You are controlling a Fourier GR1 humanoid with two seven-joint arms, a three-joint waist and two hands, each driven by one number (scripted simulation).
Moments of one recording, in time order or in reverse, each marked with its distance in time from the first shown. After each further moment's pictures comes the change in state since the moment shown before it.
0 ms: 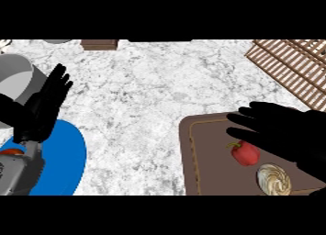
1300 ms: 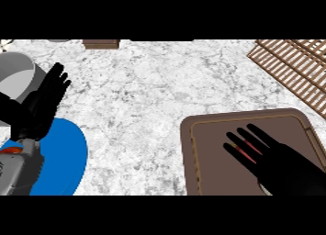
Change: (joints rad) left arm -0.007 -0.057 0.093 0.016 -0.065 -0.093 0.018; right arm 0.295 0.118 0.223 0.027 0.775 -0.125 -0.042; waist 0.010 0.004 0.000
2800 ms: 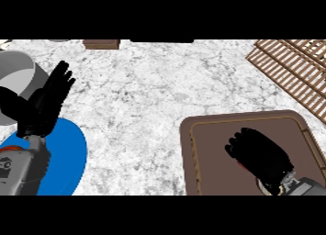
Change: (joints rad) left arm -0.028 -0.077 0.059 0.018 -0.083 -0.056 0.014; right arm -0.027 0.253 -0.037 0.373 0.286 -0.144 -0.240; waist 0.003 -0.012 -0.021
